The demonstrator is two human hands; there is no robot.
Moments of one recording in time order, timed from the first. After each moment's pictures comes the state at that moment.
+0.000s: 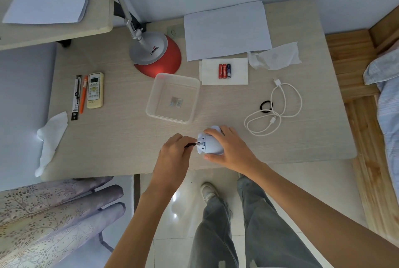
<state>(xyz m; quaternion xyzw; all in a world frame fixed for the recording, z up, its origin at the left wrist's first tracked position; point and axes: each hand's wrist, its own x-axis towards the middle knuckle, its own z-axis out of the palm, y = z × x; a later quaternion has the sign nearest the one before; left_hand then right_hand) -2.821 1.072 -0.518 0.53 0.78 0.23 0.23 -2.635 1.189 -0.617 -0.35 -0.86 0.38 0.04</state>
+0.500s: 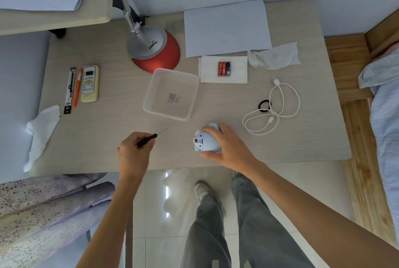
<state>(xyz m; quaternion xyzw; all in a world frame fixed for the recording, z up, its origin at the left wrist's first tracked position) -2.888 1.040 -0.544 0.25 0.87 0.34 0.25 -2.635 1.189 -0.612 -0.36 -0.85 0.38 0.03</state>
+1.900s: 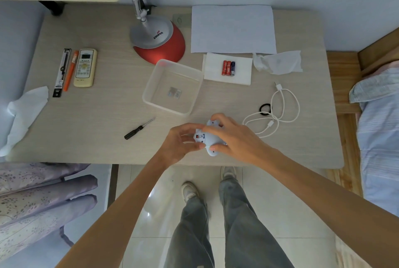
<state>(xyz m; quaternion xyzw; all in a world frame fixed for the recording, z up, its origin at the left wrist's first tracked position) -2.830 1.097 -0.593 0.30 0.64 0.44 0.55 -2.630 1.232 -0.569 -0.20 -0.93 0.30 -0.05</state>
